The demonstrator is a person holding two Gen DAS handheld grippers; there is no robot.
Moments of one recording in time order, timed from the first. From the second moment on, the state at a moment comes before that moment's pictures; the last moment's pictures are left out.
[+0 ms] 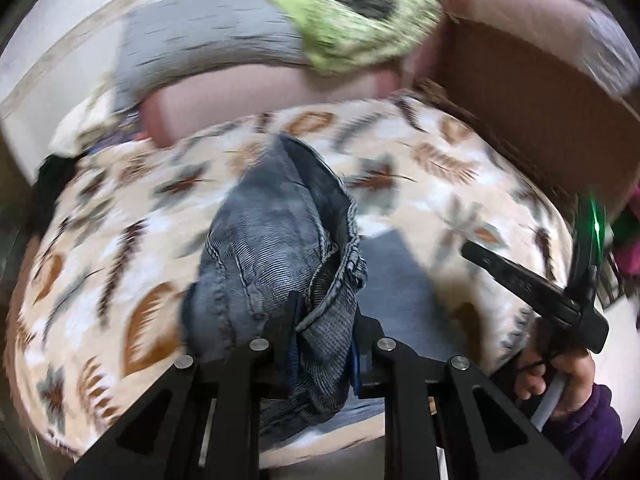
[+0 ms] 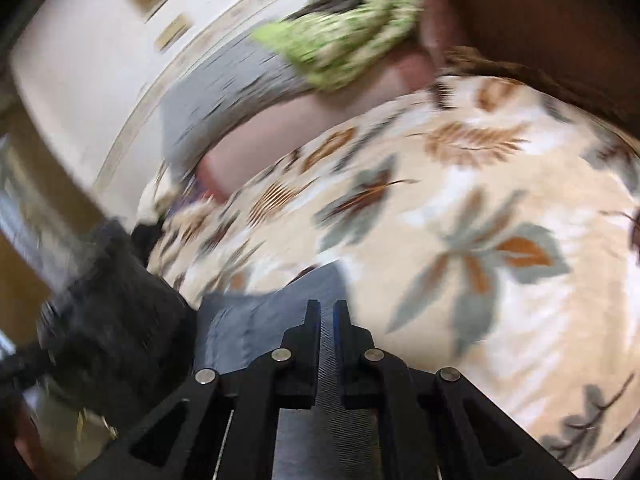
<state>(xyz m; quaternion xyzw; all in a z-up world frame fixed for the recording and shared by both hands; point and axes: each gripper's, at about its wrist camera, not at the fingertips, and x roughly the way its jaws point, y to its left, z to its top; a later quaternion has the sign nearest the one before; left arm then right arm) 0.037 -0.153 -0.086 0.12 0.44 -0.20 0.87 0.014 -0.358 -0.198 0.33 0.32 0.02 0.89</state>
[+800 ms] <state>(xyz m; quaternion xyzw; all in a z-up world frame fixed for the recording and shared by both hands) 0.079 -0.054 -0.147 0.06 0.50 -0.09 0.86 0.040 -0.321 -0.210 0.32 0.38 0.13 0.86</state>
